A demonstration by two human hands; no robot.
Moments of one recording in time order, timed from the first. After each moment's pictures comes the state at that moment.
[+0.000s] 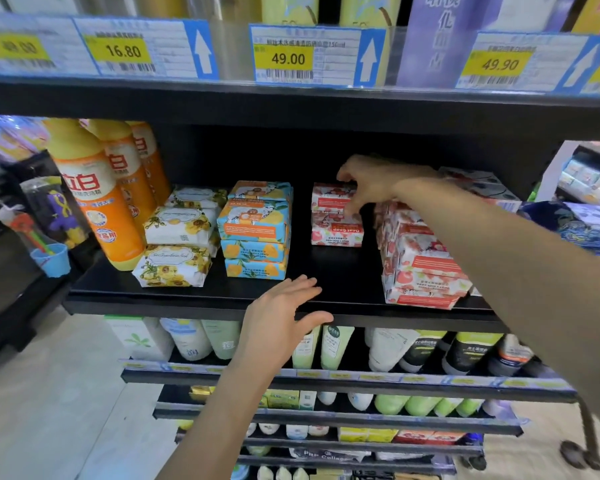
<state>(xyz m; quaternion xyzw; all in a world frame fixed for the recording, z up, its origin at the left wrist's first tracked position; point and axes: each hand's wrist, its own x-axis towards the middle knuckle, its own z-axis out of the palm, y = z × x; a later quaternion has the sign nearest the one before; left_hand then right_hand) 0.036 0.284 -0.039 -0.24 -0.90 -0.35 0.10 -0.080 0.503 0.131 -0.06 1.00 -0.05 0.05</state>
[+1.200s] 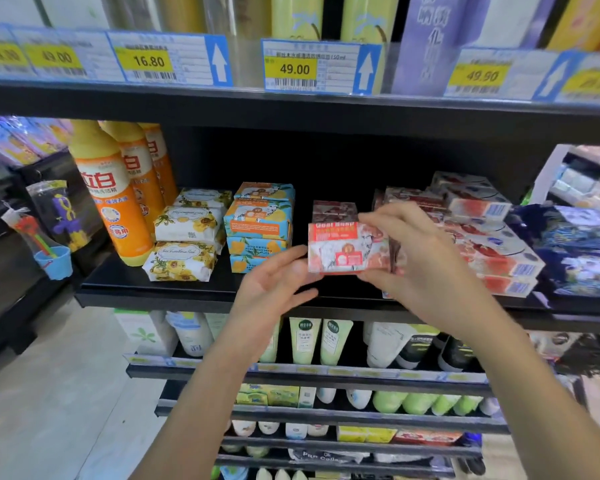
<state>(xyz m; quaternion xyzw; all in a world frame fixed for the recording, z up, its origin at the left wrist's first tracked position) 0.065 0.268 0.012 -0.15 -0.62 -0.76 -0.11 0.118 0.485 0.087 -0.13 0.95 -0.22 -0.20</state>
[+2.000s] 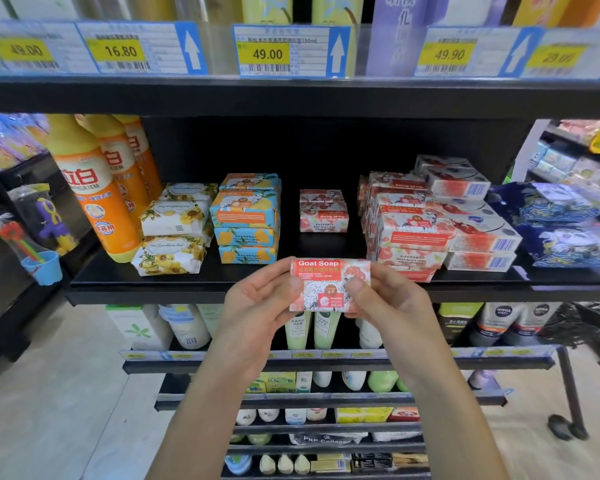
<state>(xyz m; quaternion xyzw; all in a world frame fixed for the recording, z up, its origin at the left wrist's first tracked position) 0.101 0.269 0.007 -0.09 -0.58 -0.80 -0.13 0.157 0.454 0.012 0.05 0.66 -0.73 -0.13</state>
